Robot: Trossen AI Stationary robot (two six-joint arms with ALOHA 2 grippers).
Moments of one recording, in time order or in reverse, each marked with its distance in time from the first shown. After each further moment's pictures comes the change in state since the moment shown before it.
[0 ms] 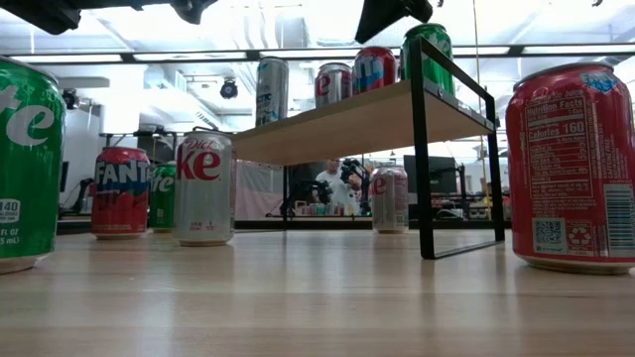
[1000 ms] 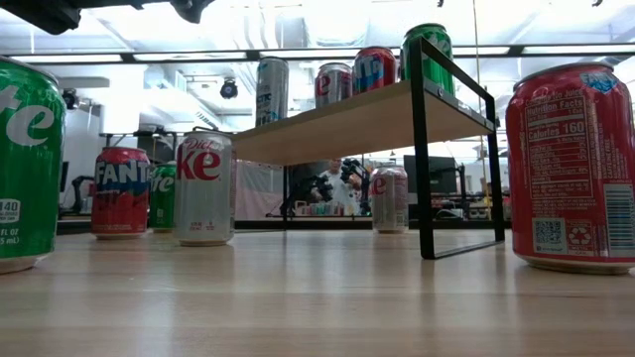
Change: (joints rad) left arm 0.000 0.000 0.000 0.017 0.000 -0.008; right arm 0.498 -0.011 -0.189 0.324 0.187 -0.139
